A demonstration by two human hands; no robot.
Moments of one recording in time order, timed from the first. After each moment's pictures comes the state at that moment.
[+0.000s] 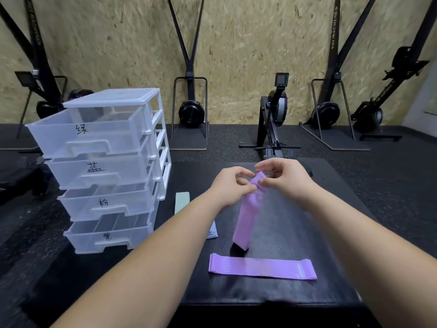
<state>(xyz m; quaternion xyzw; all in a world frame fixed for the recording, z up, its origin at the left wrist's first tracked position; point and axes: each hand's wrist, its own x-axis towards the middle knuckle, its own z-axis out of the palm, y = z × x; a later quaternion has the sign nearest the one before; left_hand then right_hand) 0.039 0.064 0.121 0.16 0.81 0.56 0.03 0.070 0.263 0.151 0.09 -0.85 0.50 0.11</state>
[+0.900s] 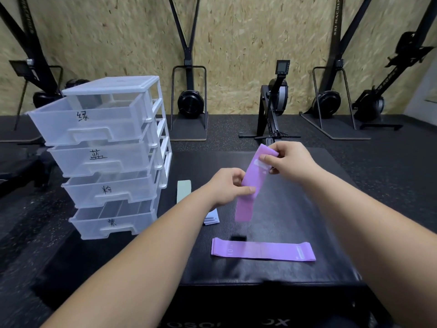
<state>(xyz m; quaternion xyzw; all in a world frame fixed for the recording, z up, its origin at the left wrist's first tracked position) 0.057 0.042 0.099 0.20 0.80 0.55 0.10 0.075 0.257 0.161 0.04 -0.87 0.47 0.13</state>
